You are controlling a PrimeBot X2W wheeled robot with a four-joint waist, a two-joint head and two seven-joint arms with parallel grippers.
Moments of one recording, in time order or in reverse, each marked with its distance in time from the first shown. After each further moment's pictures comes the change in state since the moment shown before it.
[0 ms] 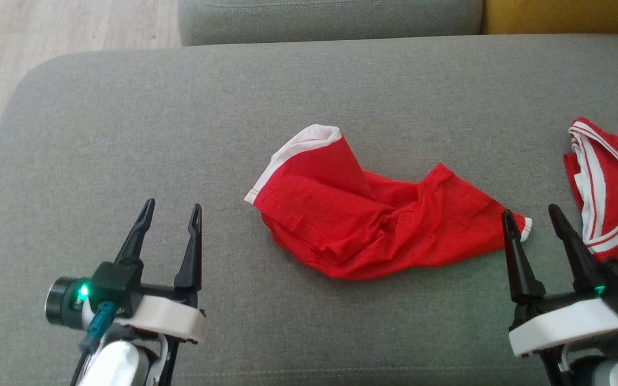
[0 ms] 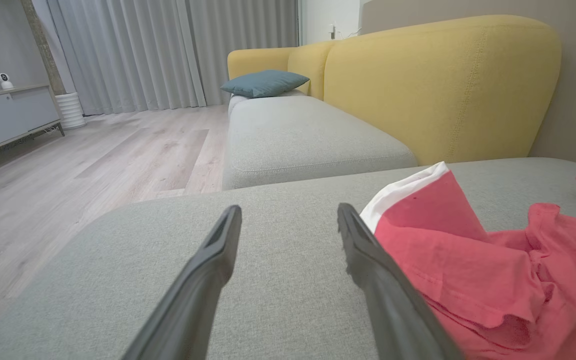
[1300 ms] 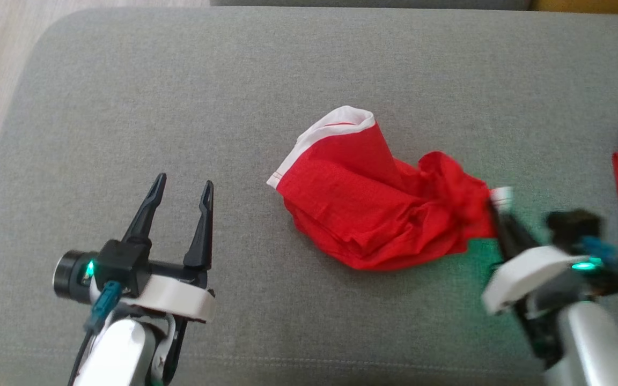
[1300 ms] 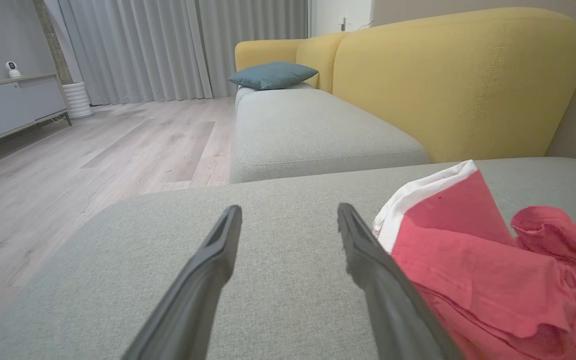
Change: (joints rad) left arm -0.070 -0.016 -0.015 -0.003 0.002 -0.029 0.006; right arm -0.256 -0.033 0.087 0.394 -0.013 0.000 0.086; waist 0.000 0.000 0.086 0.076
